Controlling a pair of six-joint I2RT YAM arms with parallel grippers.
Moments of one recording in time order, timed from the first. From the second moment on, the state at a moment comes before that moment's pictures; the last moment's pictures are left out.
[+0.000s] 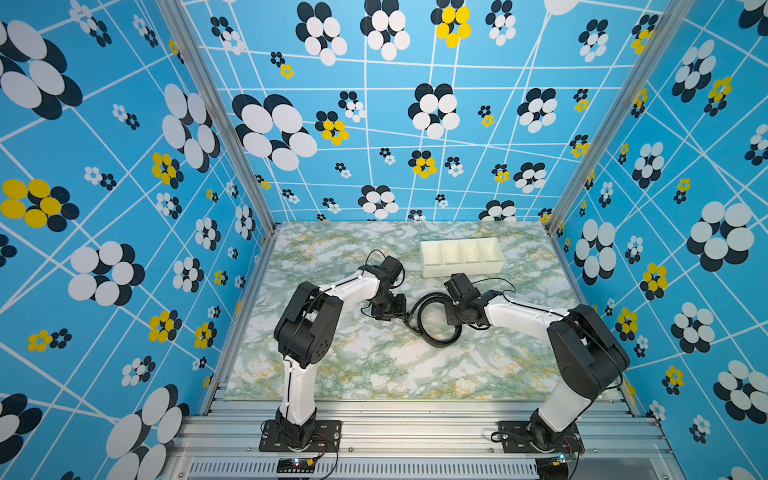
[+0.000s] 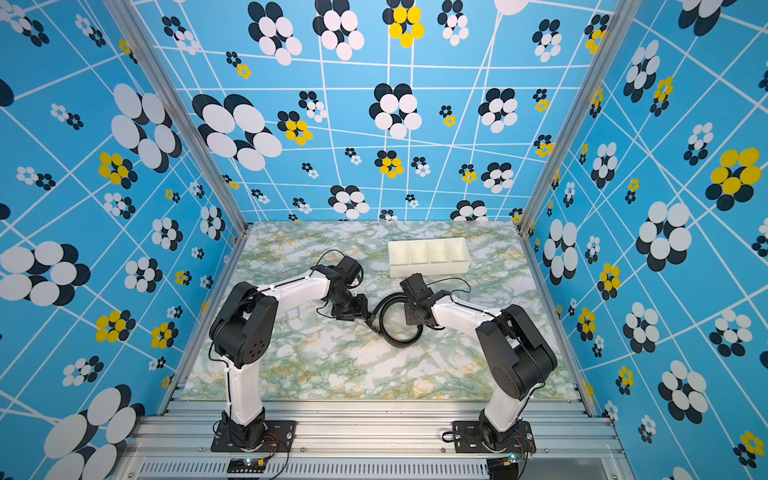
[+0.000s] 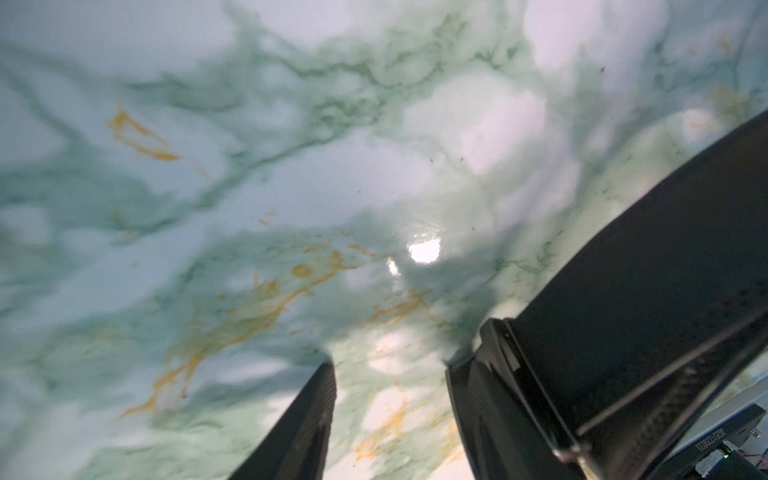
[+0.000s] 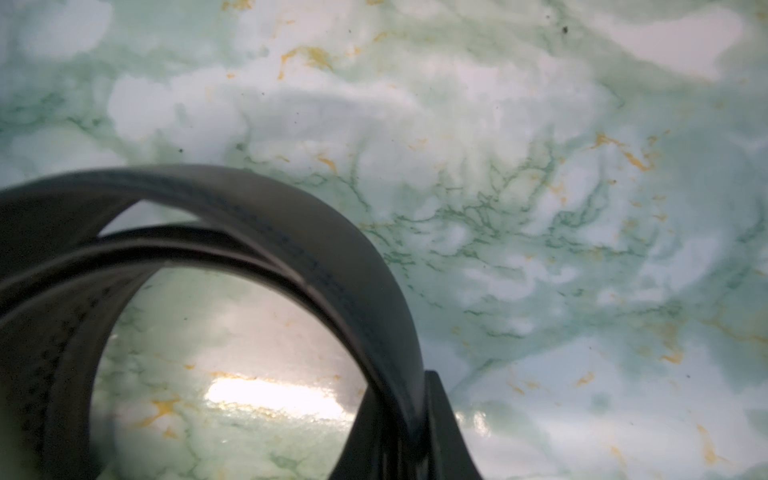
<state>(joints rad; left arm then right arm) -0.53 1.99 1.37 -0.72 0.28 -0.49 0.58 1.72 0.98 -0.37 0.22 0.35</state>
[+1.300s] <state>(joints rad) -0.50 1.93 1.31 -0.55 0.31 -0.44 0.62 1.85 1.13 -0.43 0.30 0.30</state>
